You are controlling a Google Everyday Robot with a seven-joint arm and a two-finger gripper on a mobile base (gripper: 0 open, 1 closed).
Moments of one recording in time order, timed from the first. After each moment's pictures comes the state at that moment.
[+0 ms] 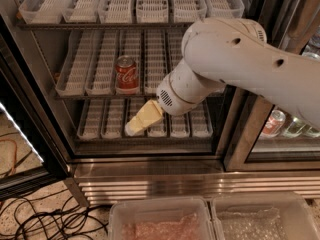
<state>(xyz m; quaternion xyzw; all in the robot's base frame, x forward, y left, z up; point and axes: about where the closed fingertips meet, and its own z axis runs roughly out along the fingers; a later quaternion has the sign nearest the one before) 0.522 -0.005 0.845 -0.32 0.91 0.14 0.23</state>
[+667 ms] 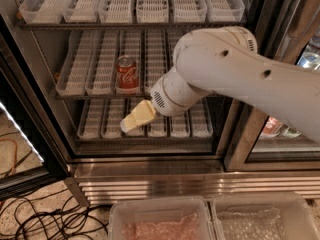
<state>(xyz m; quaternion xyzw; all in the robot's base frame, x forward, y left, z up) 0.535 0.006 0.840 -0.30 0.91 0.13 0.26</state>
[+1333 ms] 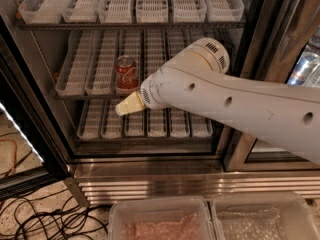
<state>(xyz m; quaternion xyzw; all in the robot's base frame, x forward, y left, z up) 0.598 0.022 0.837 -0.25 0.89 0.09 0.37</state>
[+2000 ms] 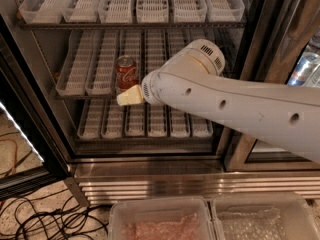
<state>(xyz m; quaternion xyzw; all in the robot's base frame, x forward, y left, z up) 0.623 0.021 0.838 -0.17 0.90 0.10 0.40</state>
